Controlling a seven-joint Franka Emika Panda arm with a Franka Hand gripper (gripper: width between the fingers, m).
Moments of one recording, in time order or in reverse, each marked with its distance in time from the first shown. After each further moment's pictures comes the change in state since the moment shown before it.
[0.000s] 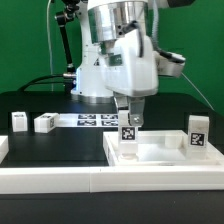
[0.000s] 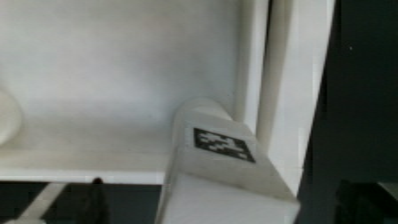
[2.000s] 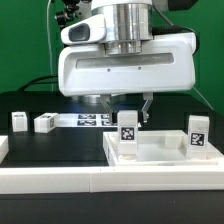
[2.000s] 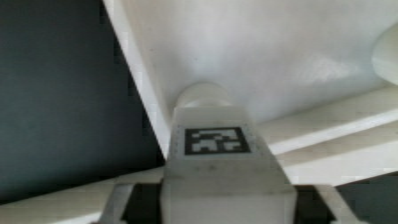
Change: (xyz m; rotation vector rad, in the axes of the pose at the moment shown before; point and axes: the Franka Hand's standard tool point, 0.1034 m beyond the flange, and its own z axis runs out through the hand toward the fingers) arm 0.002 0.002 0.001 -0.049 0.014 -1.099
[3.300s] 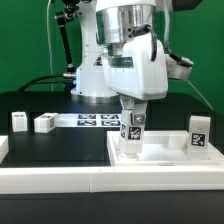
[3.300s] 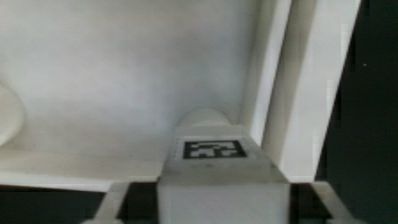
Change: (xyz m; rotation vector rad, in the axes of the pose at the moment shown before) arm -0.006 -0.009 0.002 0.019 -0.010 1.244
